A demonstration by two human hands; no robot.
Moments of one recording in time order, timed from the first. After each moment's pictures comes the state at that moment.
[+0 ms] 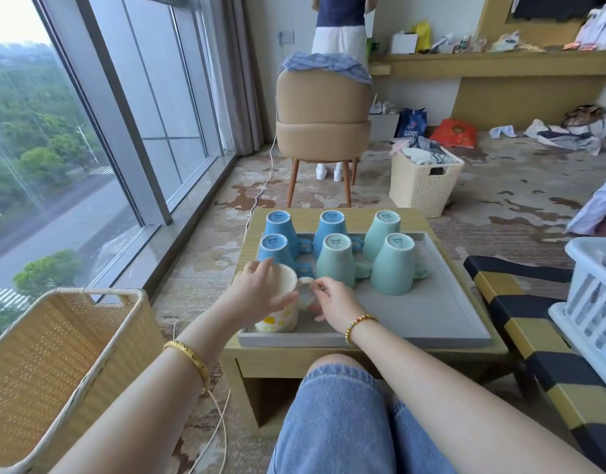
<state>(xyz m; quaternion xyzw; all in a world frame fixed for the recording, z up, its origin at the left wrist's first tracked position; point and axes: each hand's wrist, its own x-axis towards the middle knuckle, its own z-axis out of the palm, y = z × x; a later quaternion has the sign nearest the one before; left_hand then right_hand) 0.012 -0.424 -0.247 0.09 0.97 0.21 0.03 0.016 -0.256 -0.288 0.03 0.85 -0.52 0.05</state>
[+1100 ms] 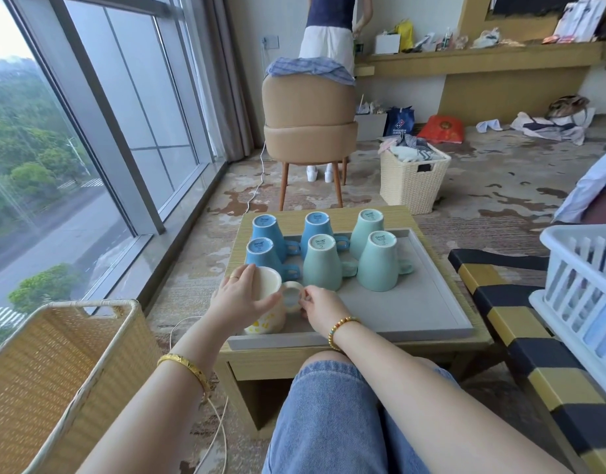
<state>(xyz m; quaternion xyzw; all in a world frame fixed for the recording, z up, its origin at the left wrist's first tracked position) 0.016 -0.422 -0.252 0.05 0.98 0.19 0.02 0.019 -0.254 -0.296 0.00 0.92 -0.40 0.07</state>
